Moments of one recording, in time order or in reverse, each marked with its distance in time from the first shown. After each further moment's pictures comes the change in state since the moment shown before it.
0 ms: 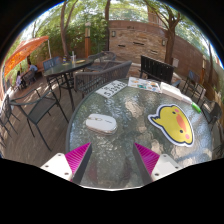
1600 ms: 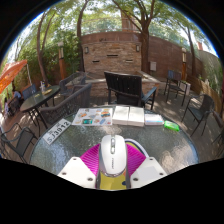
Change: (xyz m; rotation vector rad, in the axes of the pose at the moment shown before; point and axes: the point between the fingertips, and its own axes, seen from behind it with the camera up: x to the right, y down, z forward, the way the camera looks) arm 0.262 -0.142 0.047 0.168 0.126 0.190
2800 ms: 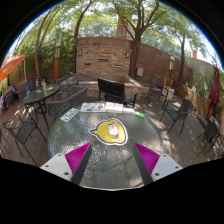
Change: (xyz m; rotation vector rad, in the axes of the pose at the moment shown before) arm -0.024 0.070 -0.330 0.017 0.171 -0.047
